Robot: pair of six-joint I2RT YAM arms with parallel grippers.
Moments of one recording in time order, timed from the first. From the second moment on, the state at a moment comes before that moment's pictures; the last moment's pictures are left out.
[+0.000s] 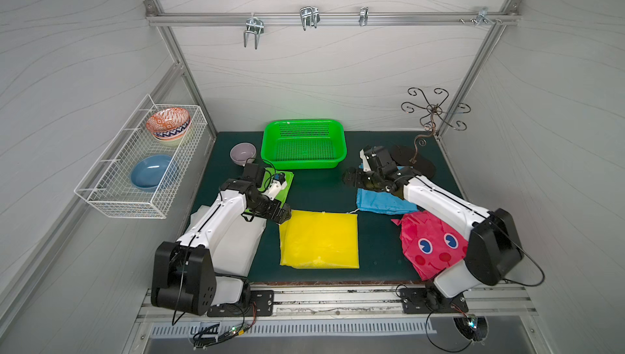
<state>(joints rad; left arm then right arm) -0.14 1.32 0.94 -0.89 0.34 0.26 0.61 1.62 1.27 -0.46 -0.03 0.58</state>
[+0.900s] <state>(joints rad) -0.06 1.29 0.89 -0.70 -0.08 0.12 0.58 2.16 1.78 -0.55 0.39 0.53</state>
